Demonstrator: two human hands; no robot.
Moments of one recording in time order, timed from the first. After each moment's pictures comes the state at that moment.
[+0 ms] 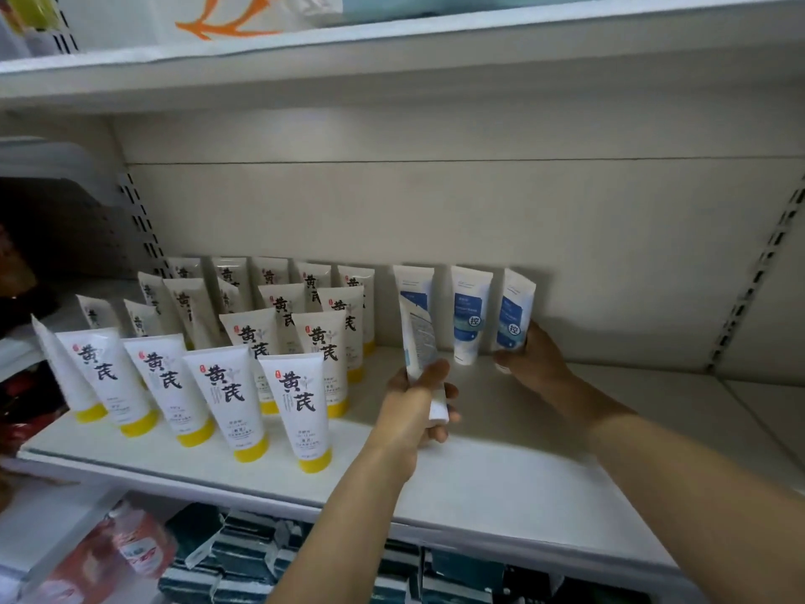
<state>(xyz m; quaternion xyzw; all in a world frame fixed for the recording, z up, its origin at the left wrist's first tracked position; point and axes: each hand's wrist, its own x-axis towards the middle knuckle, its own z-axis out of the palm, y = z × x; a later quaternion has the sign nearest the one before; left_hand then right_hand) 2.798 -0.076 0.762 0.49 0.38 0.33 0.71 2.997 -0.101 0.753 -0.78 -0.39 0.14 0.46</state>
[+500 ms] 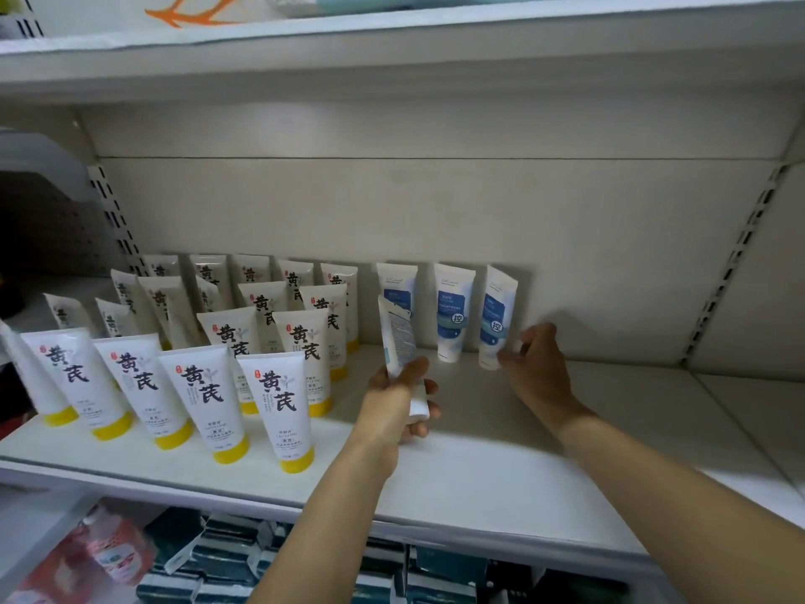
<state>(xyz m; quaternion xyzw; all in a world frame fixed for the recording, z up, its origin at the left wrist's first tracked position) 2.798 -0.074 0.762 0.49 0.37 0.34 0.72 2.992 -0.126 0.744 -0.81 -0.33 0.03 0.49</state>
